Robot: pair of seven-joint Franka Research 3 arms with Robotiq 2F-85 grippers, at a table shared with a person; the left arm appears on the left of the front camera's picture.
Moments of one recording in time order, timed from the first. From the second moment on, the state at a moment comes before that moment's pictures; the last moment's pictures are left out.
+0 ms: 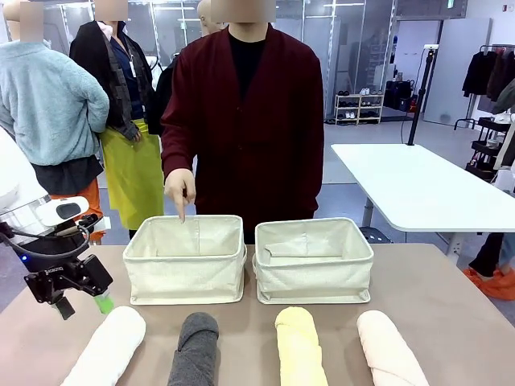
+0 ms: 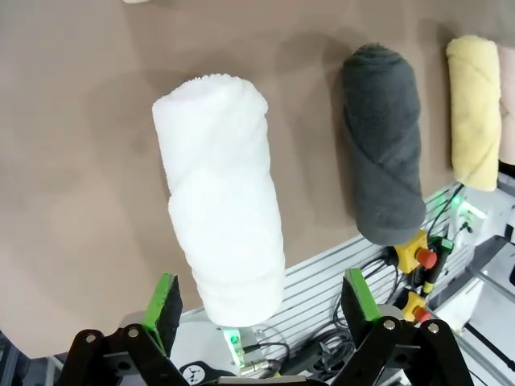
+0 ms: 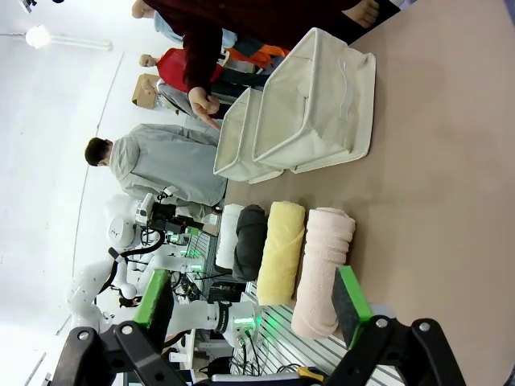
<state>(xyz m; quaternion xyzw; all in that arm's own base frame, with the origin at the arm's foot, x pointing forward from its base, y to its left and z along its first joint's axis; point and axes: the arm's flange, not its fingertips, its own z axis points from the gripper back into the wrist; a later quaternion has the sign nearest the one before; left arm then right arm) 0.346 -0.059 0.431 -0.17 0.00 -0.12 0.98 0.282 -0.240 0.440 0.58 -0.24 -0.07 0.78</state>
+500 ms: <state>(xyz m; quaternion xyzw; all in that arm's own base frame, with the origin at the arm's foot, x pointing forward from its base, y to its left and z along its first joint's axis) 0.360 -0.068 0.385 -0.15 0.05 -0.07 0.98 0.282 -0.240 0.440 0.58 -0.24 -0.07 0.78</state>
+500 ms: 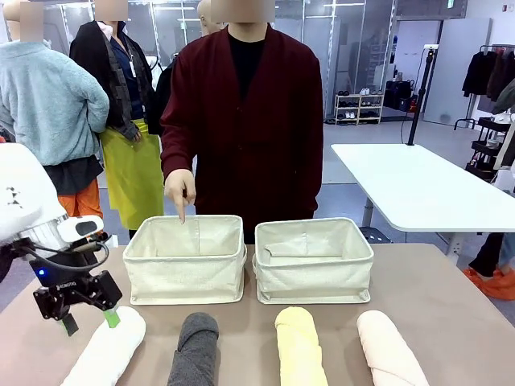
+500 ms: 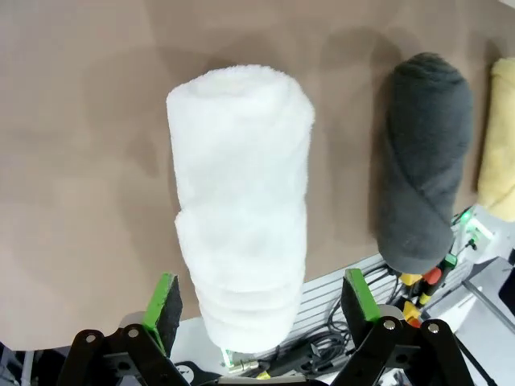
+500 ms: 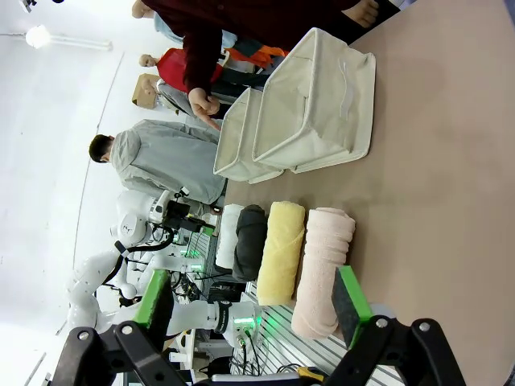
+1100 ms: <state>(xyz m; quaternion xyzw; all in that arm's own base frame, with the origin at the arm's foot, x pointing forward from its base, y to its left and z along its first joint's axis) 0.373 -0.070 0.348 -0.12 0.08 -0.04 0.99 0.282 -0.240 0.440 0.58 -0.24 -0.07 0.78</state>
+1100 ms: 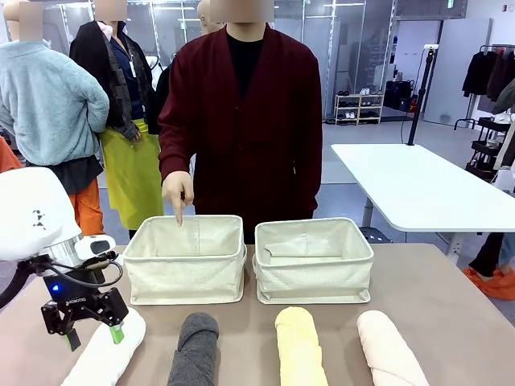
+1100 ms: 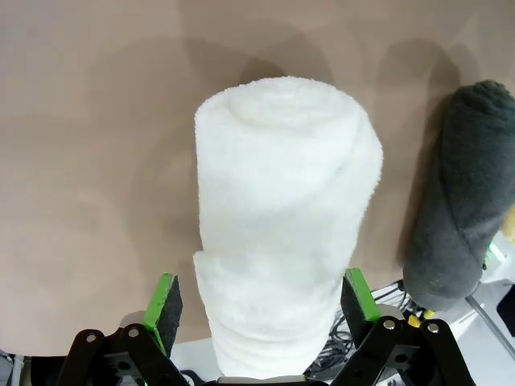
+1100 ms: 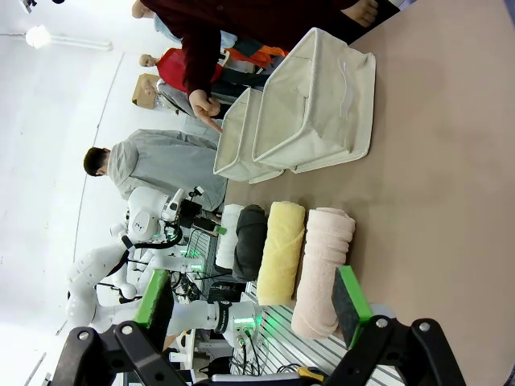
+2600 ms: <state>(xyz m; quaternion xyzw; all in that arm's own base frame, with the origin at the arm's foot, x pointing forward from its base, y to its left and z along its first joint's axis) 0.372 -0.103 0.353 -0.12 0.07 -0.07 0.99 0.282 -0.240 0.440 0.58 -0.24 -0.07 0.78</state>
